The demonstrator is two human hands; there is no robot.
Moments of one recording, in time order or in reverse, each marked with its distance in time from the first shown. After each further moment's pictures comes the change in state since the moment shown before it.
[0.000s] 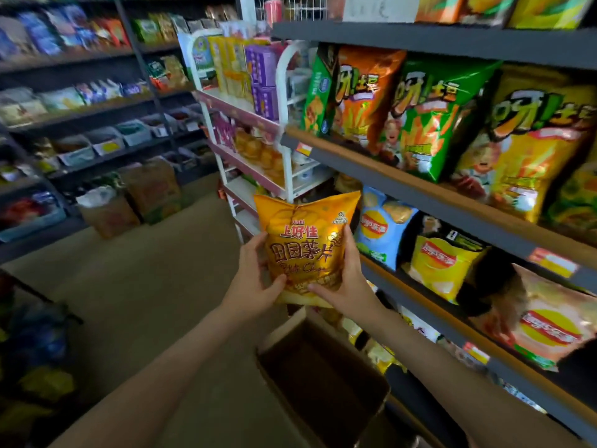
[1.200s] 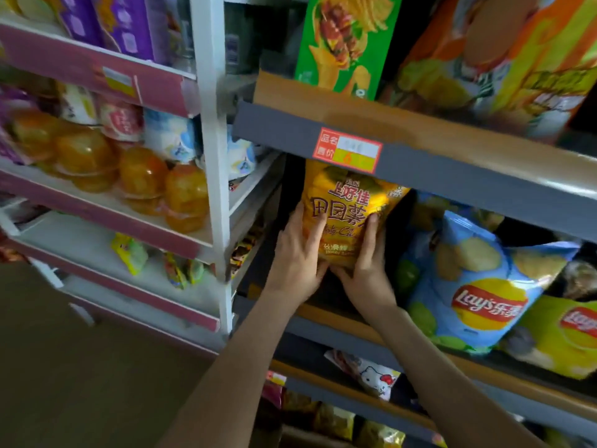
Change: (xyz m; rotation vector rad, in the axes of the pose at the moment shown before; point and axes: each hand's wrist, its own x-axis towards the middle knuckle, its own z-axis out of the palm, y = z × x) left_hand 0.380 -0.299 0.188 0.224 -0.189 0.533; right_hand 0.274 0.311 0.050 -0.695 0.567 0.355
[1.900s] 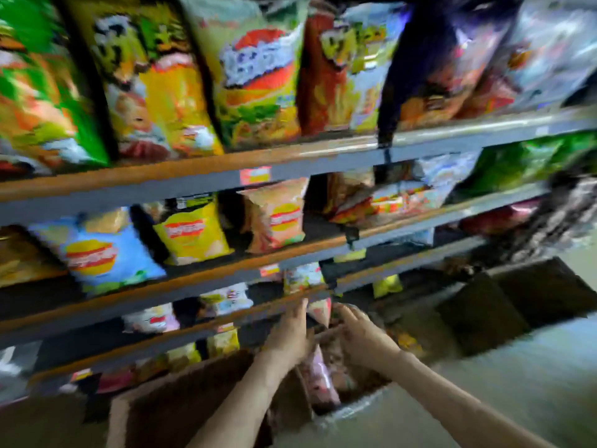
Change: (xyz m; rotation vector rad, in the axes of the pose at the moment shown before) left_hand -0.184 0.540 0.094 -0.125 -1.067 0.064; right_hand -0.416 0.141 -0.461 -0.185 -0.428 0.714
